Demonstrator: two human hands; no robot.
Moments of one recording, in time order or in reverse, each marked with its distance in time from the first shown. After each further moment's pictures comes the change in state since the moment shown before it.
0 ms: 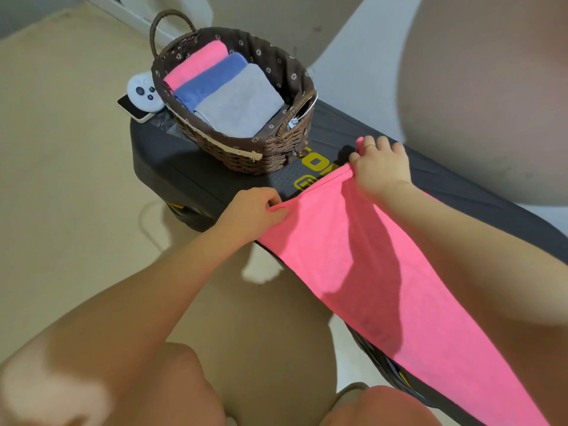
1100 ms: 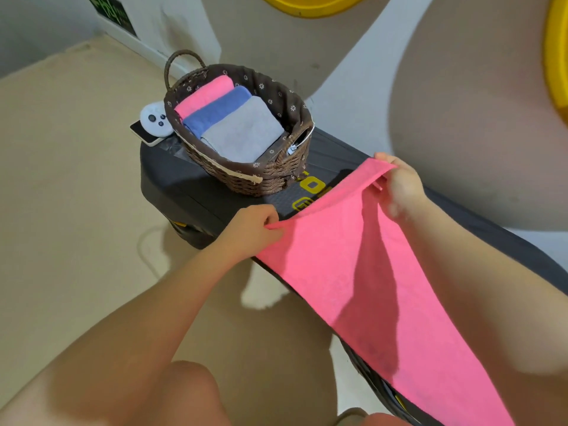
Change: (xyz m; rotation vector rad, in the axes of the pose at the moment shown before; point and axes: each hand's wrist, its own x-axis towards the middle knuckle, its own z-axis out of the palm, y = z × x) left_hand -0.006 0.009 -0.008 -0.055 0.053 0.056; right_hand 0.000 0.025 -0.014 2.228 0.111 0.668
